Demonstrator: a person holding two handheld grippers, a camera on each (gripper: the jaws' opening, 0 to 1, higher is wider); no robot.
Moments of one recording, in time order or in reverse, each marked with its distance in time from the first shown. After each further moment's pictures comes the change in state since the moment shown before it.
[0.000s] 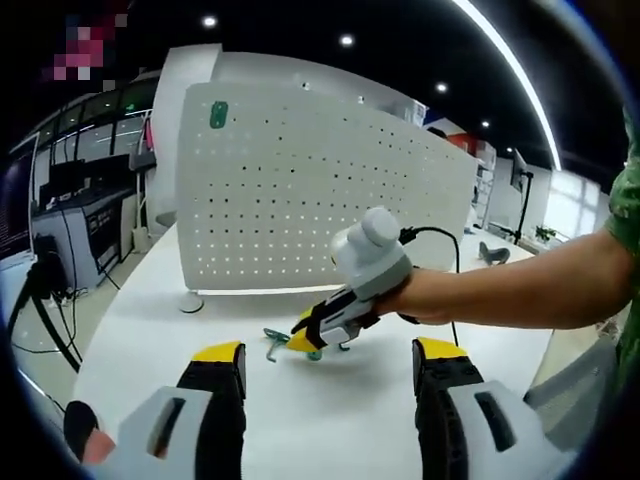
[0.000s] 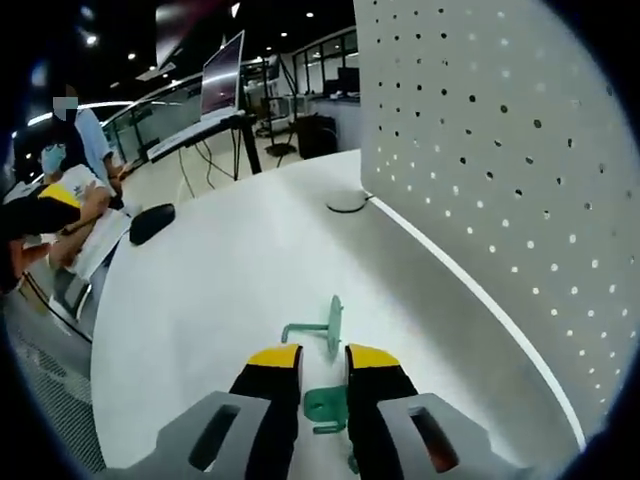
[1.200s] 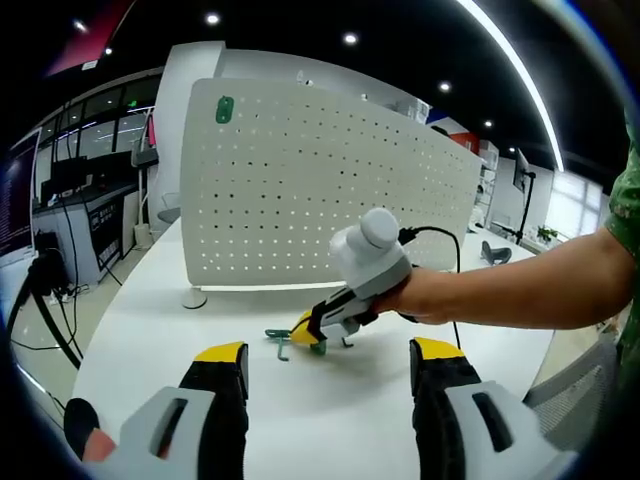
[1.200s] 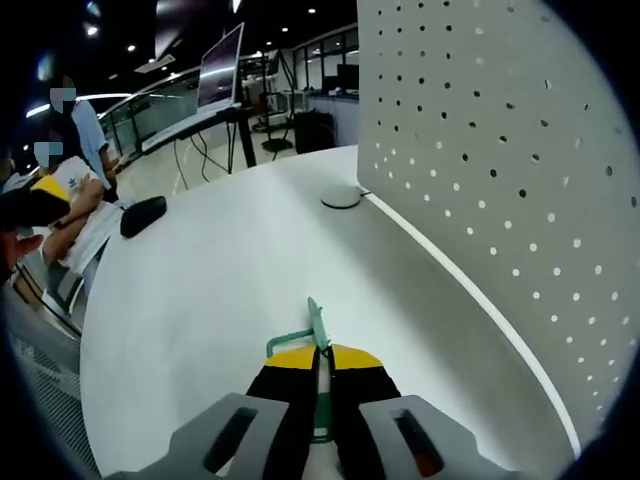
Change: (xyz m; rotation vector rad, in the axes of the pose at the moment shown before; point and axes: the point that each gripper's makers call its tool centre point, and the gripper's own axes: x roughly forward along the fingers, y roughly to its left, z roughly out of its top) left arm 0.002 0.004 -0.004 -0.007 0.013 0.003; right arm 0.006 -0.007 -0.001 -0.022 0.005 -0.023
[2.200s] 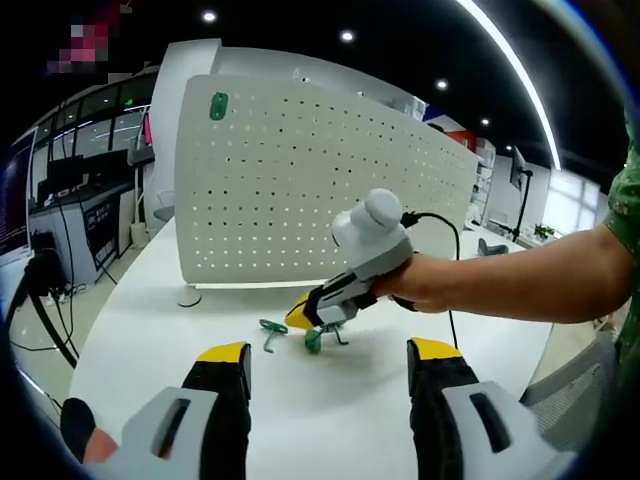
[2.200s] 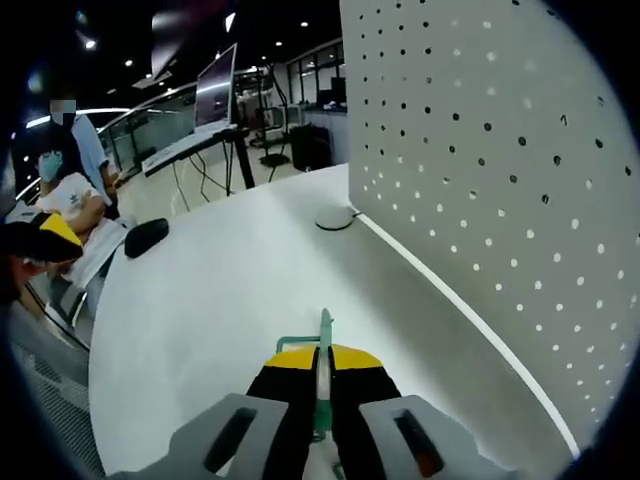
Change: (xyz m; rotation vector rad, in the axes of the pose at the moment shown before) left arm 0.003 -0.004 -0.003 0.002 0.011 -0.017; right arm -0.011 -0.002 0.013 -0.006 -0.041 -0.005
